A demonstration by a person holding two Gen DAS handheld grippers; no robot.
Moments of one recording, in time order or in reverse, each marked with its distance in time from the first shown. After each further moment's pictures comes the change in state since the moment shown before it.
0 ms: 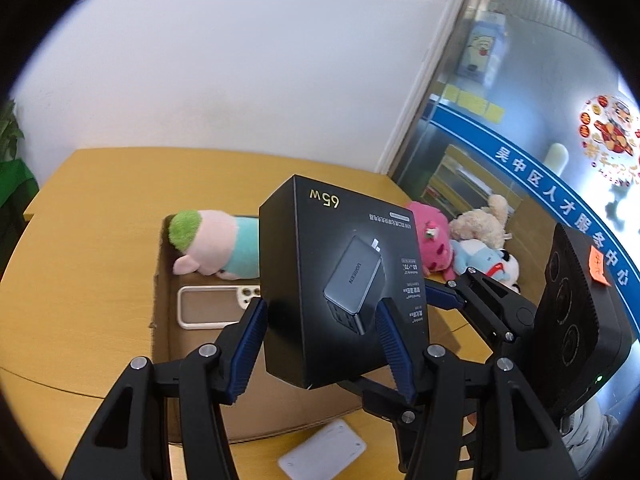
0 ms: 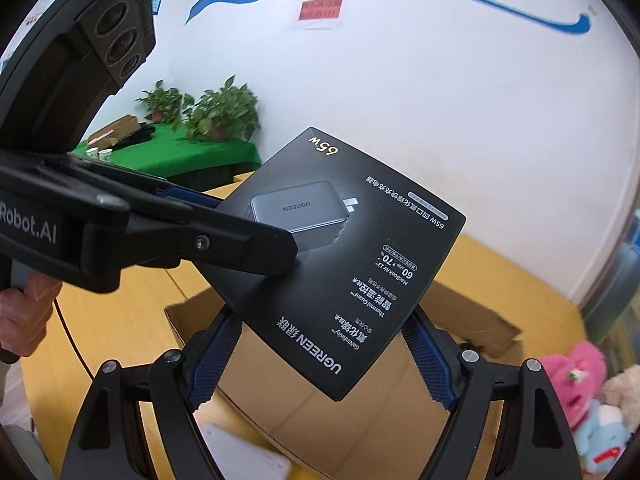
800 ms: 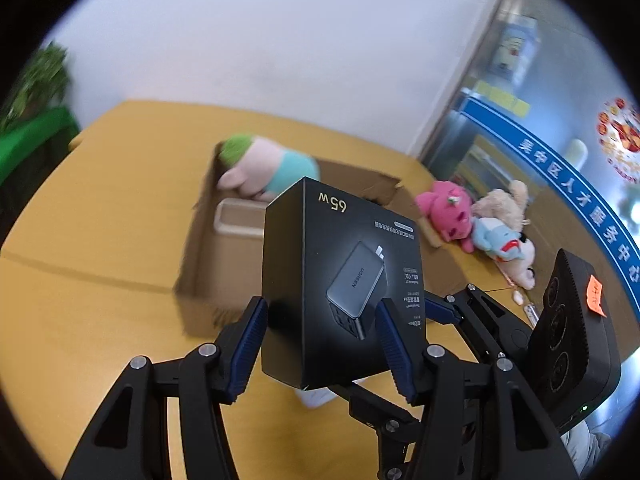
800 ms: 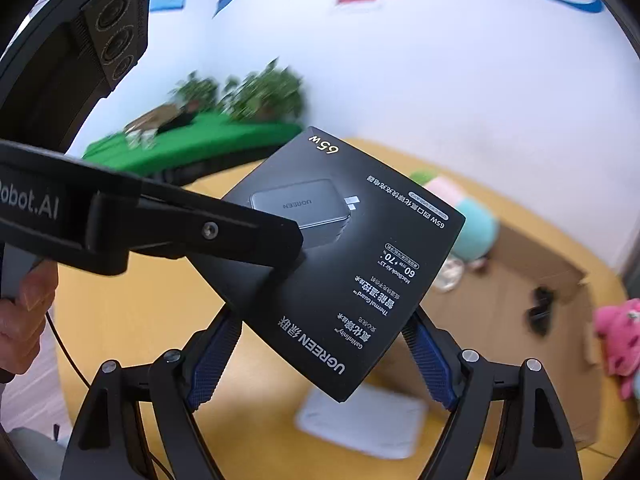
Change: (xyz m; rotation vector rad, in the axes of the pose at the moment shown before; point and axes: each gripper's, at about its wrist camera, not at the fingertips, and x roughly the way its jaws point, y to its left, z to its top) left arm -0.043 -0.011 -0.093 -0.087 0.014 0.078; right arm -0.023 0.087 -0.078 0.024 0.002 0.085
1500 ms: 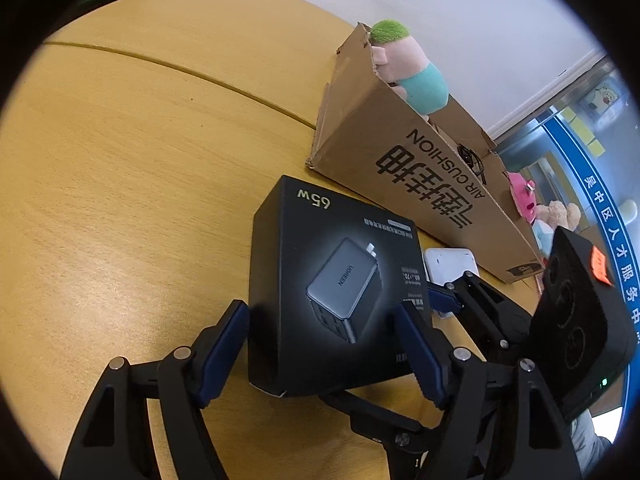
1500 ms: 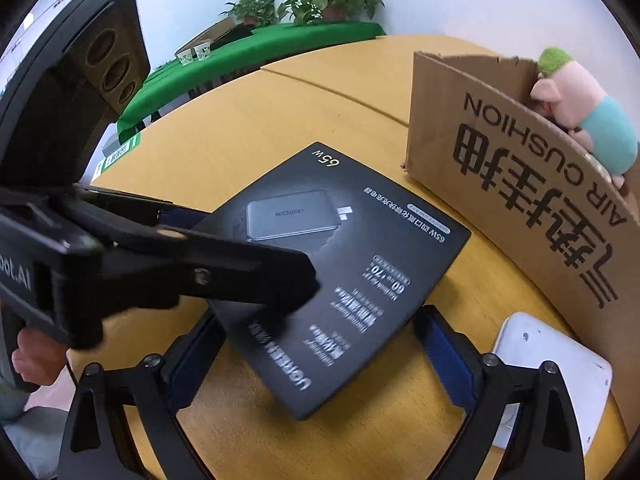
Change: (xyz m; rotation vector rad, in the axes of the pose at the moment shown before) left arm 0.033 0.132 -0.141 -0.387 0.196 0.053; right arm 0.107 0.073 -0.080 -0.037 0.349 0.317
